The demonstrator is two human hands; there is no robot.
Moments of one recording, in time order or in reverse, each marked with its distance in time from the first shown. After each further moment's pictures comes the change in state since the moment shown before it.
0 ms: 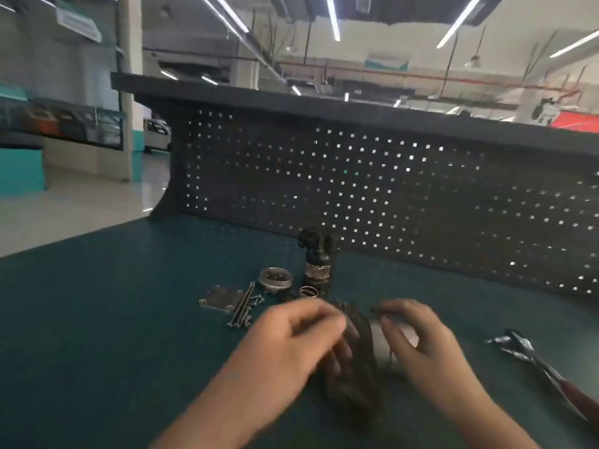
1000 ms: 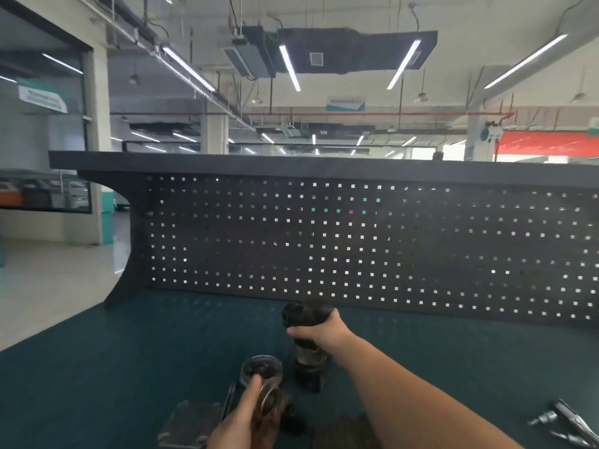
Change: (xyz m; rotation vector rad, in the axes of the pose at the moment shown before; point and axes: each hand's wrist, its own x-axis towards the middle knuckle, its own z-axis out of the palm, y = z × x) left_hand 0.107 -0.073 -0.073 -0.804 0.763 -0.473; right_hand 0.205 0.053 0.136 0.424 -0.184 0.844
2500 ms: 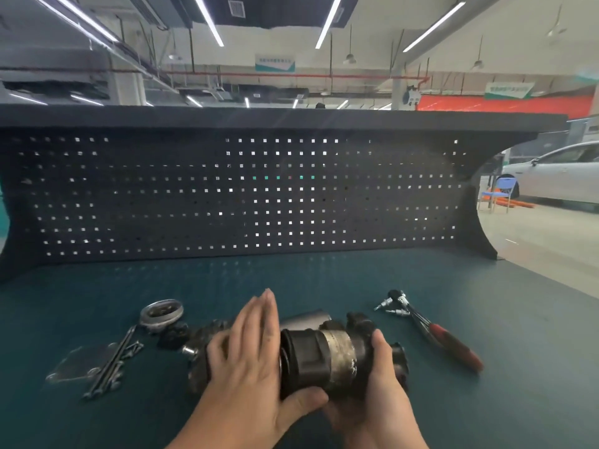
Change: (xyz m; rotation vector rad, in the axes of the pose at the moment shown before) left_hand -0.151 -0.089 0.045 1.854 -0.530 1.155; right_hand -0.267 0.107 -0.134 1.229 0.354 0.242
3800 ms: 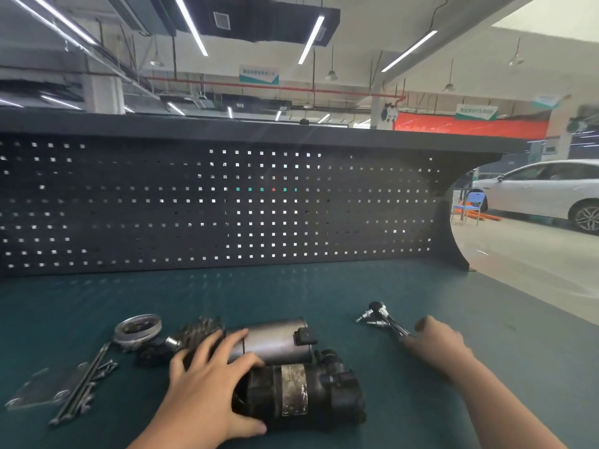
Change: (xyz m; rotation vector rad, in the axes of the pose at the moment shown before) left_hand 0.015 -0.049 0.025 0.096 -0.319 -0.066; right_hand 0.138 -0.148 -0.069 -1.906 0.471 -0.442
